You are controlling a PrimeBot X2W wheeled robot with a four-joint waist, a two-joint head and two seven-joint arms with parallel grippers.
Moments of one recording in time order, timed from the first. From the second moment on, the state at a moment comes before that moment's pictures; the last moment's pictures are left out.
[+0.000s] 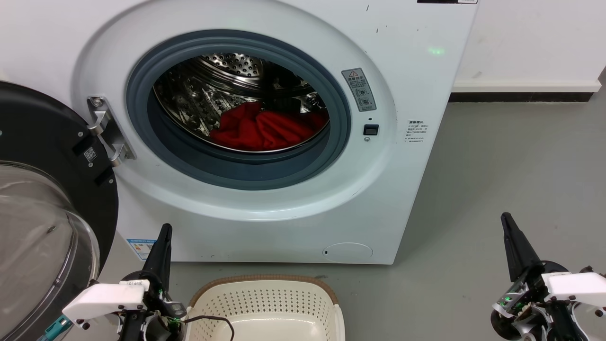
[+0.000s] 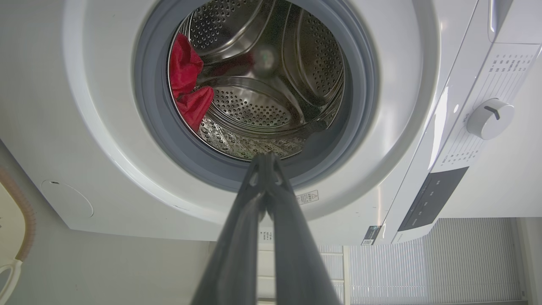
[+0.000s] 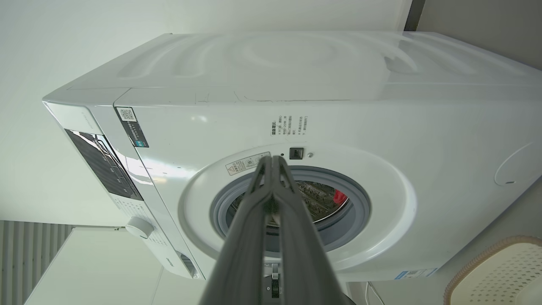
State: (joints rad) left arm -0.11 0.05 0.11 0.25 -1.61 -0.13 0.11; right arm -0.10 -0.05 -0.11 0.25 1.62 0.13 0.11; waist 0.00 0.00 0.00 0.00
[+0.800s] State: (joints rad) left arm -0.08 0.05 0.08 0.27 -1.60 -0.13 0.08; right arm -0.07 -0.05 -0.10 0.25 1.60 0.13 0.08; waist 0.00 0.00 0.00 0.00
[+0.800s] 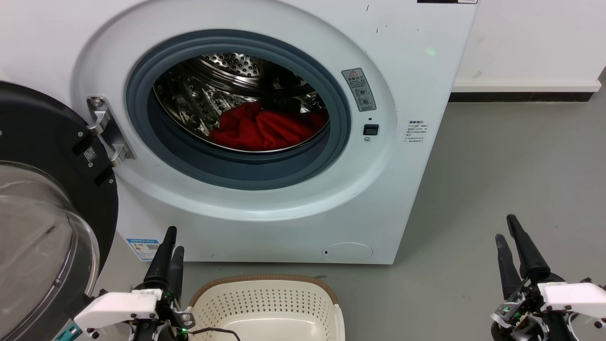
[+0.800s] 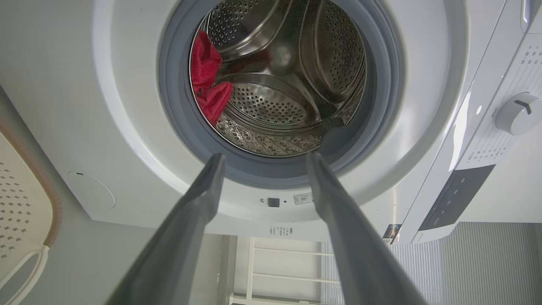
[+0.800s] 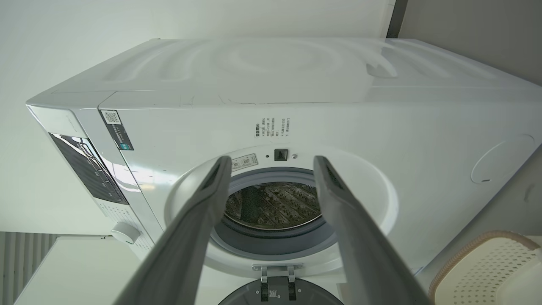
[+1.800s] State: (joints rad) left arm -0.11 0.05 0.01 0.21 -1.03 -0.13 -0.04; right arm -0.03 -0.05 -0.07 0.12 0.94 0.13 -0.04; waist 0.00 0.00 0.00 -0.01
